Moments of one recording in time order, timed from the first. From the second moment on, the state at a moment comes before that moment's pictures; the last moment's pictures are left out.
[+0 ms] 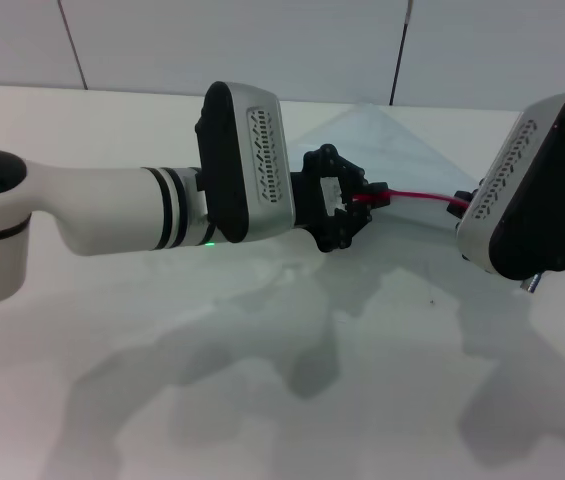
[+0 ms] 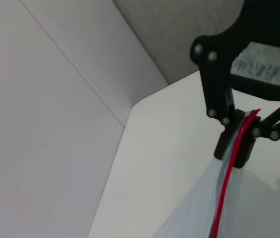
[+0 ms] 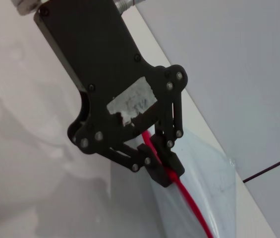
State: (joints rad) left arm -0.64 -2.04 1.74 0.73 -1.90 -0.72 2.38; right arm 0.25 2.02 -1.93 -1.78 -2.89 -0.98 2.52
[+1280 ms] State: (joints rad) left arm -0.52 -2.03 1.62 0.72 -1.90 -0.66 2.42; right arm 0.17 2.02 -1.86 -1.84 -2.90 -0.96 2.52
